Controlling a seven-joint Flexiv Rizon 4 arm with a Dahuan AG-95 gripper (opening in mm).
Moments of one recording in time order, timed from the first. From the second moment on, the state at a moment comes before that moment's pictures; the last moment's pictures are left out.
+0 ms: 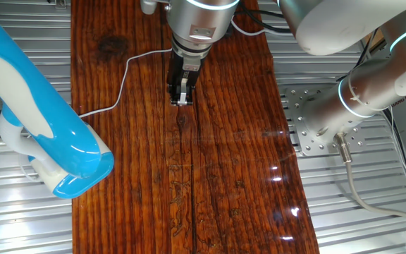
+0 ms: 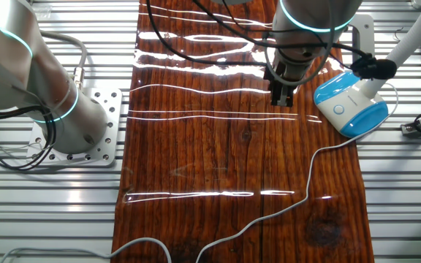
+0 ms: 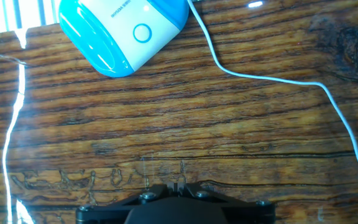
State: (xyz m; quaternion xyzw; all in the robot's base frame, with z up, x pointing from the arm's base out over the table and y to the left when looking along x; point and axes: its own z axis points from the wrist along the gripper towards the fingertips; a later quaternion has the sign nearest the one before) arm 0.500 0.000 0.170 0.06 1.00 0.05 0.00
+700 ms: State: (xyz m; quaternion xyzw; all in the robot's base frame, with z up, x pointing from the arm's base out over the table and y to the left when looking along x) arm 0.502 -0.001 0.163 0.05 1.00 0.03 0.01
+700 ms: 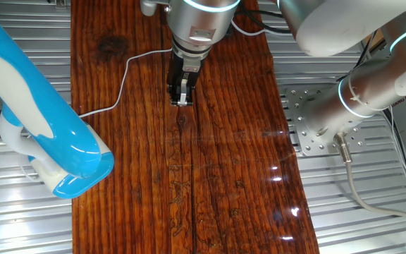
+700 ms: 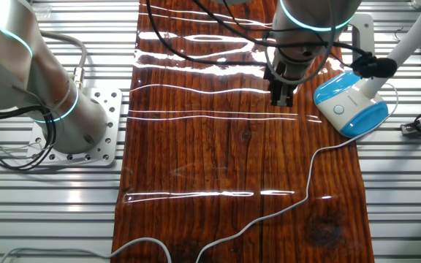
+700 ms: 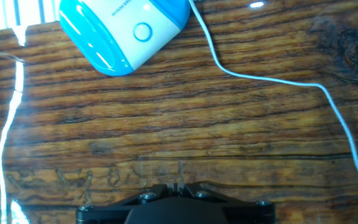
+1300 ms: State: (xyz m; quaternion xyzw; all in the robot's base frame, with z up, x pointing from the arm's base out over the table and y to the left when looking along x) arm 0.519 0.000 0.157 0.05 1.00 0.03 0.00
